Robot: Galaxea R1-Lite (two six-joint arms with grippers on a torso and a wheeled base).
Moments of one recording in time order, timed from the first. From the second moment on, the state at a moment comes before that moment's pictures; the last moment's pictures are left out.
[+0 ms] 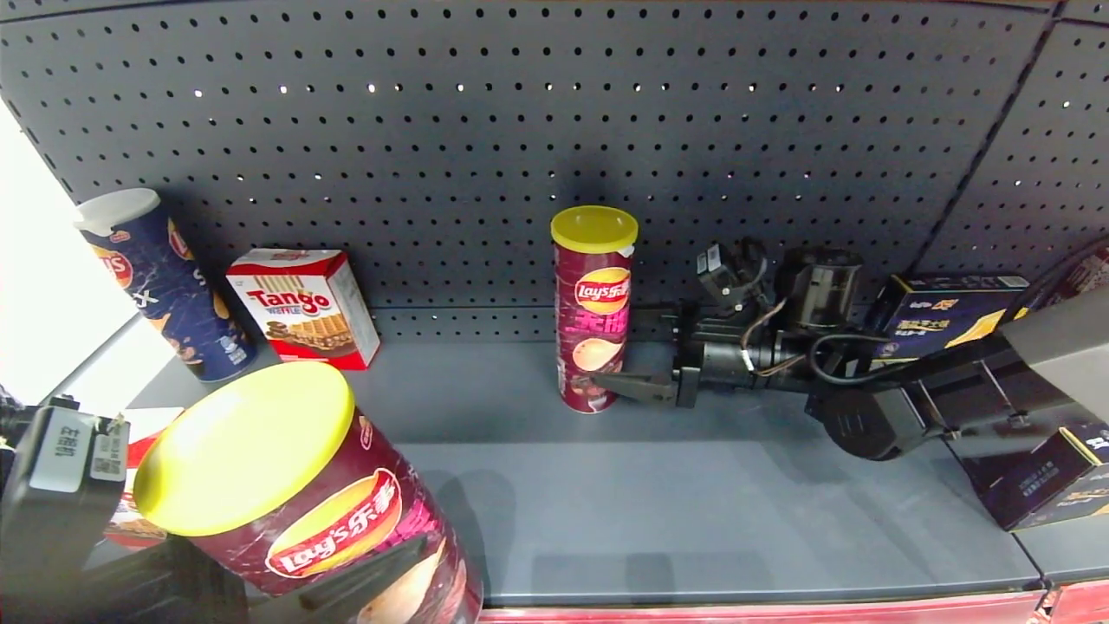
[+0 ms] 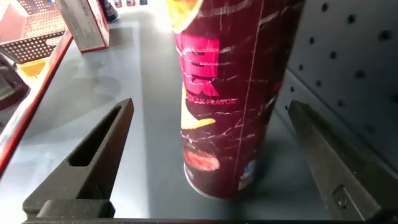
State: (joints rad) left arm -0.66 1.10 -0.28 -0.74 -0.24 0.03; right arm 0.45 2.07 -1.18 -0.88 0.91 -0.19
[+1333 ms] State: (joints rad) left arm -0.66 1.08 -0.25 -0.74 -0.23 0.03; right arm 0.55 2.12 -1.20 -0.90 0.77 -0.18
